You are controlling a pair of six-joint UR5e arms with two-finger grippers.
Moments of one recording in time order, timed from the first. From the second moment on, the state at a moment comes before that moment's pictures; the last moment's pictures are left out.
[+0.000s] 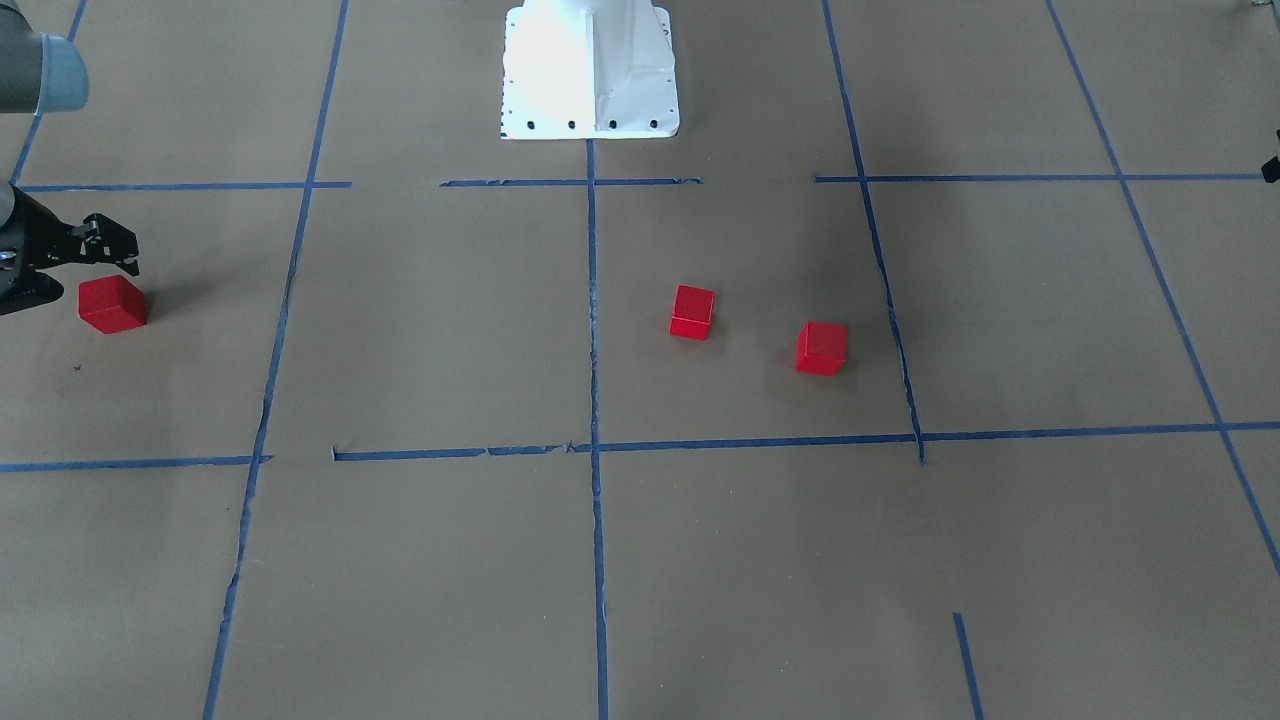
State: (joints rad) left arm -1.52 -1.41 -1.94 -1.43 -2.39 0.06; right arm 0.96 -1.66 1.77 -1.35 2.22 0.37
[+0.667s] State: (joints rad) left arm -1.52 -1.41 -1.95 -1.42 -2.44 0.06; right arm 0.94 -1.65 1.73 -1.35 2.22 0.38
